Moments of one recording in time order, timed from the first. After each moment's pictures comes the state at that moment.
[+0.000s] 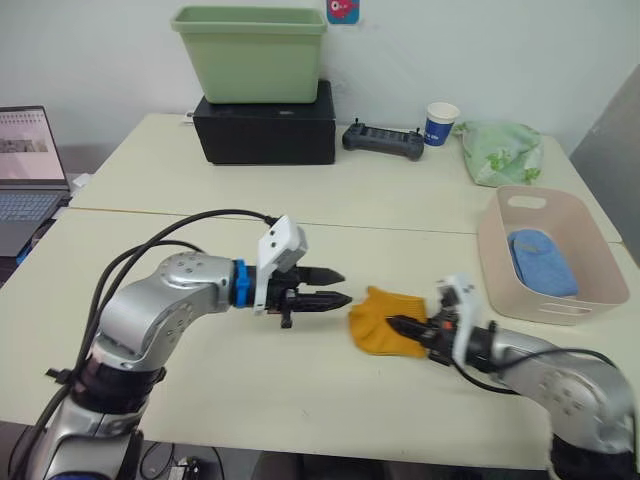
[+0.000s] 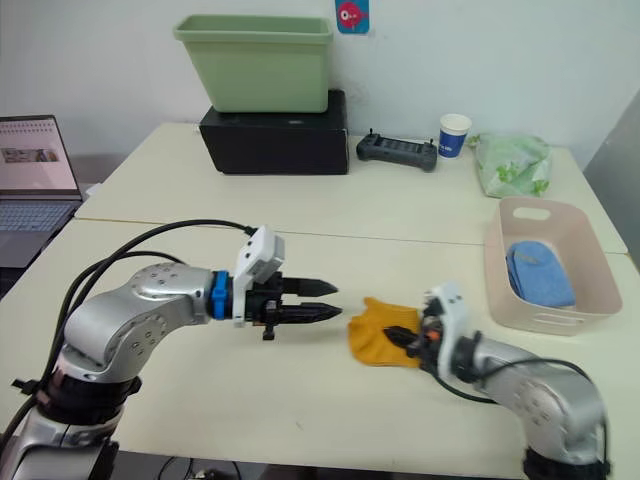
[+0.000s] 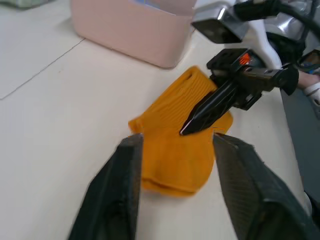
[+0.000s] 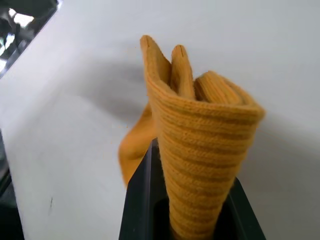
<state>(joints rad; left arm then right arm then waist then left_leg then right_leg) -0.58 0.66 -0.15 -0.37 -0.63 0.86 -0.97 -0.09 -0.32 -0.30 -0.73 0.75 1.30 0.47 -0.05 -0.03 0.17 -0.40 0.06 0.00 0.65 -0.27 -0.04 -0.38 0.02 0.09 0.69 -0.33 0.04</state>
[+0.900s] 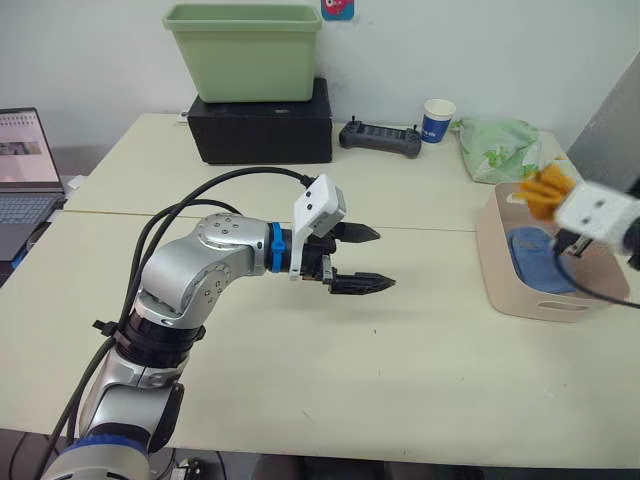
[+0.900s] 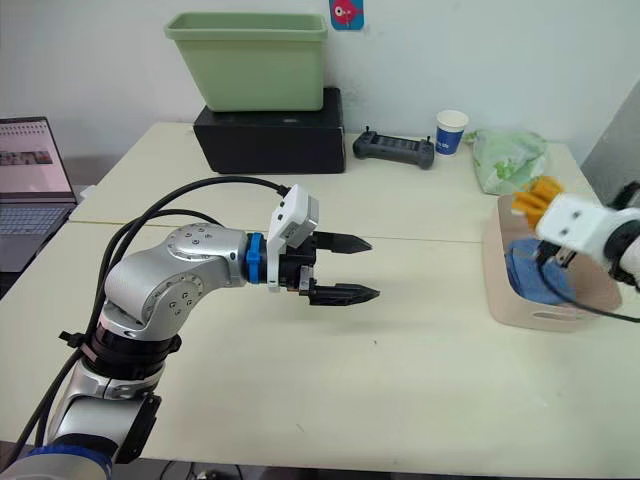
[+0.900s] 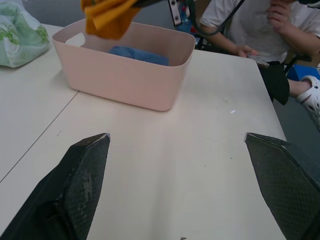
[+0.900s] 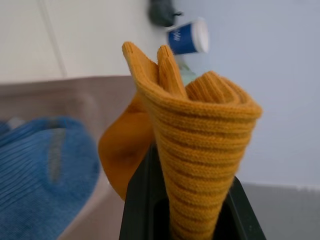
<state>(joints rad) -0.76 0.56 -0.19 -0.29 -0.61 0.85 -0.97 -0.31 -1.24 0.04 -0.01 -0.17 0.00 0.51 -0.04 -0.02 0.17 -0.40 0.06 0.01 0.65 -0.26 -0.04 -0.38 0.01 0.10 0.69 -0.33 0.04</state>
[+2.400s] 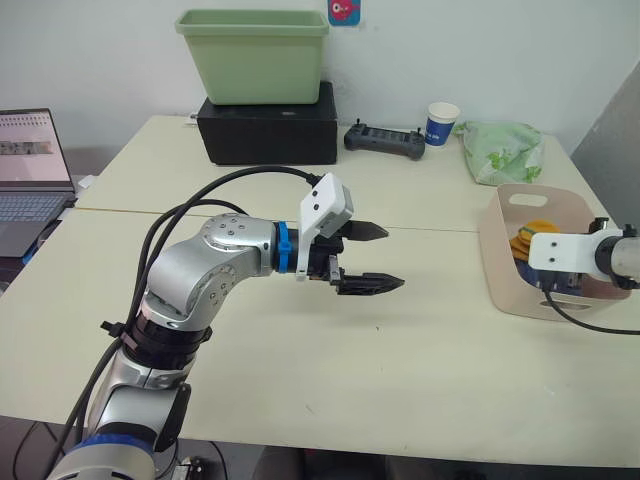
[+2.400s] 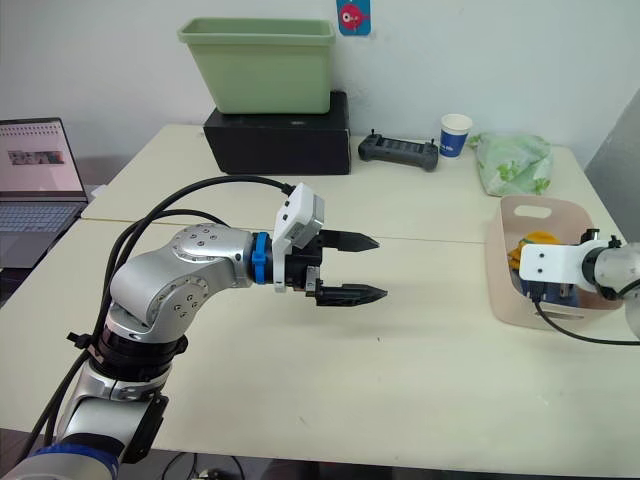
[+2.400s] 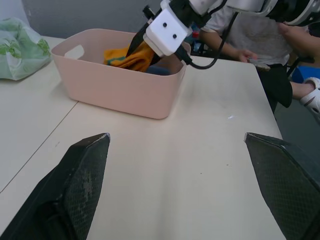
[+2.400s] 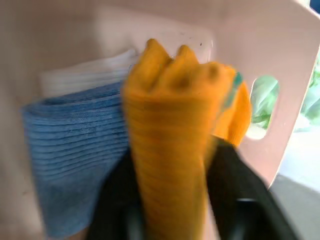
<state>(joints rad) -0.76 0.53 -0.19 -0.31 -0.60 0.84 -0.95 -0.44 -1.18 0.08 0.08 -0.33 0.13 0.98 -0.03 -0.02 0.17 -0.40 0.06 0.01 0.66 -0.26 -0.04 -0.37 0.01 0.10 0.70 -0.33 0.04</state>
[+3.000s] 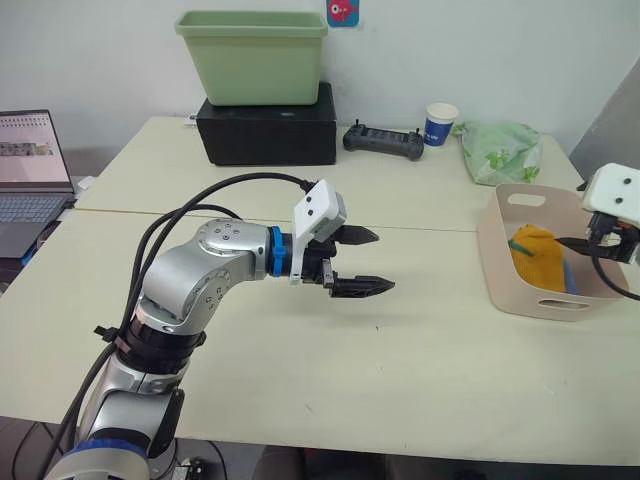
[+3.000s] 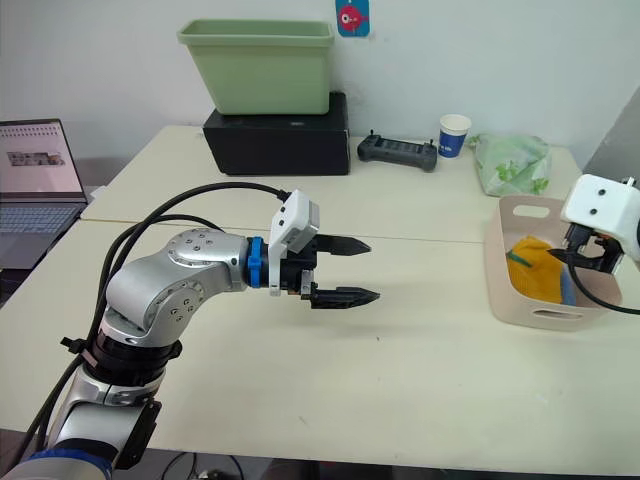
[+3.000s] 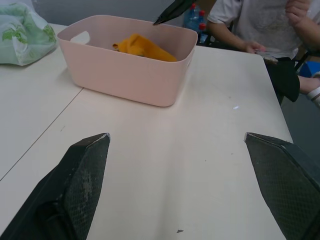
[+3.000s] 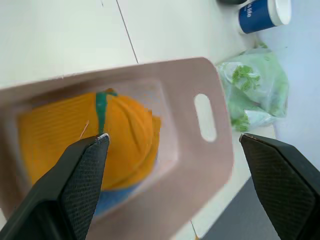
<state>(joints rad) -0.73 0.56 -0.19 -0.31 -0.58 0.84 -0.95 -0.46 -1.21 -0.09 -0.04 -0.08 0.35 1.08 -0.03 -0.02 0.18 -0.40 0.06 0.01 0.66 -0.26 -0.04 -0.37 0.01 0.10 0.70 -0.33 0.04</state>
